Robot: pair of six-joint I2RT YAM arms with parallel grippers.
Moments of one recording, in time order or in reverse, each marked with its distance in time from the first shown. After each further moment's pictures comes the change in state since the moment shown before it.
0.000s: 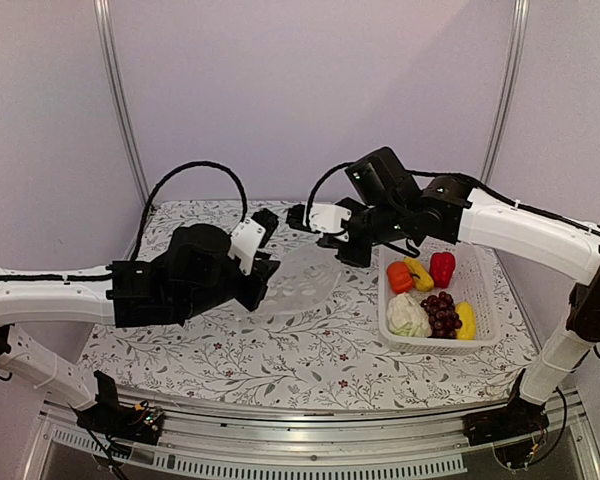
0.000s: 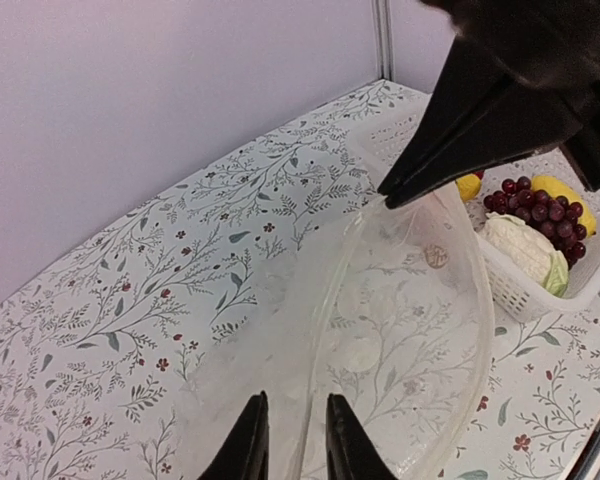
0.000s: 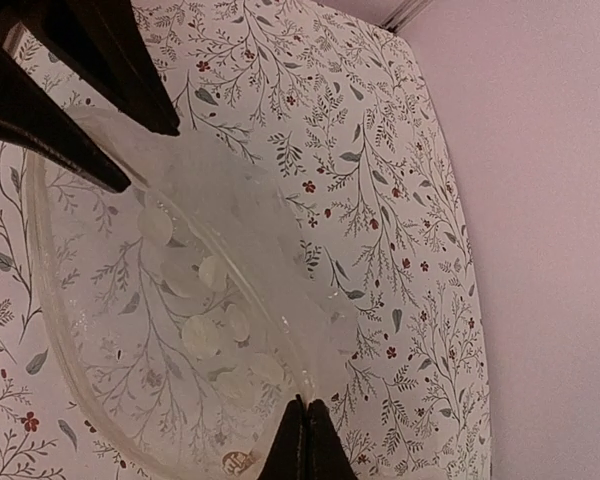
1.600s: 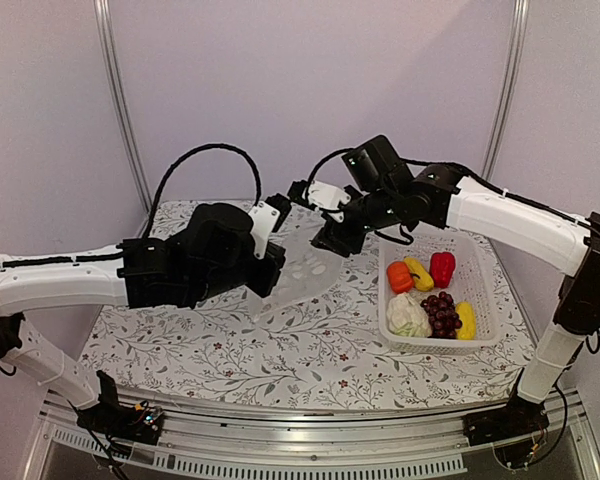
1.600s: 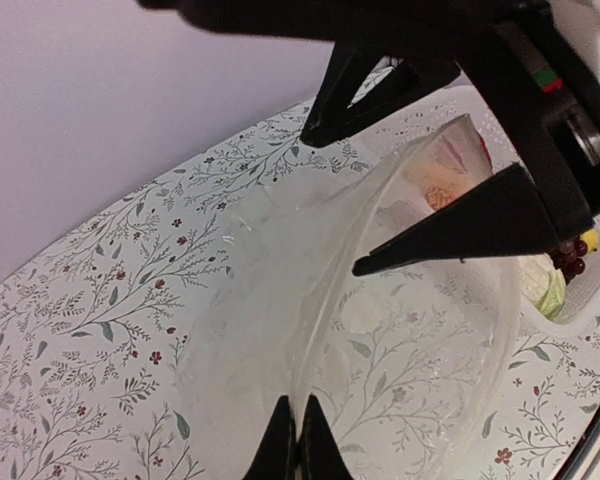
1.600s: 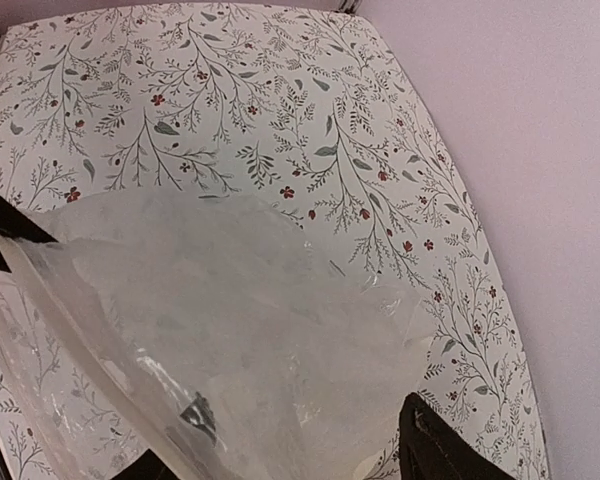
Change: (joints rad) left arm 0.007 0.104 0.183 -0.162 -0.005 -0.084; right arm -0.059 0.081 0.102 -0.022 -0.029 0.206
